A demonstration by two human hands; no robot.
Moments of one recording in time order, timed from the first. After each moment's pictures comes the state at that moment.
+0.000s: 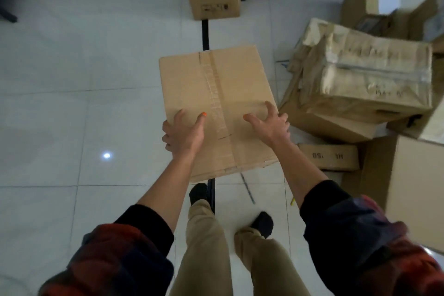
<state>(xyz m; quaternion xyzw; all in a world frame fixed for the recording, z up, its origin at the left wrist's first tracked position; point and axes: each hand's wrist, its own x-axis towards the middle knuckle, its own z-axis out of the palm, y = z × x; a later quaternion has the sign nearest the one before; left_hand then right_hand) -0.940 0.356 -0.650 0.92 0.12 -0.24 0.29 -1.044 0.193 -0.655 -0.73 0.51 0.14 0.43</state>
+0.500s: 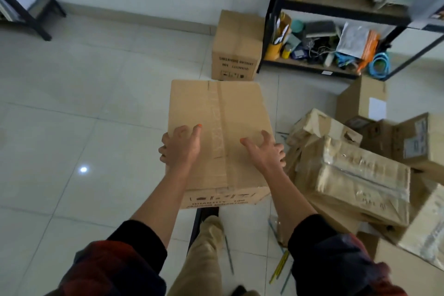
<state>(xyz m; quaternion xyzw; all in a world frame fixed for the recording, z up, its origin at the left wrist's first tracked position) -0.785 0.300 -0.565 0.90 0.17 -0.22 0.34 -0.886 0.137 -0.566 -0.78 0.49 0.14 0.37</state>
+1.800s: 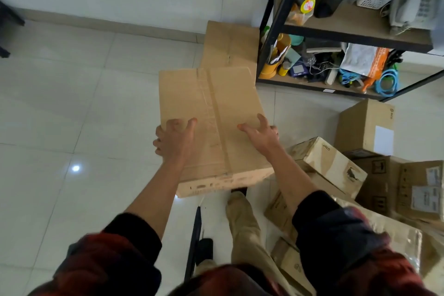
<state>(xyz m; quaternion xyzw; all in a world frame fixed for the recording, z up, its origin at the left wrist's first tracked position) -0.531 0.130 -0.575 0.90 0.18 -0.22 0.34 -0.627 -0.055 -0.575 -0.75 0.46 0.17 0.45</state>
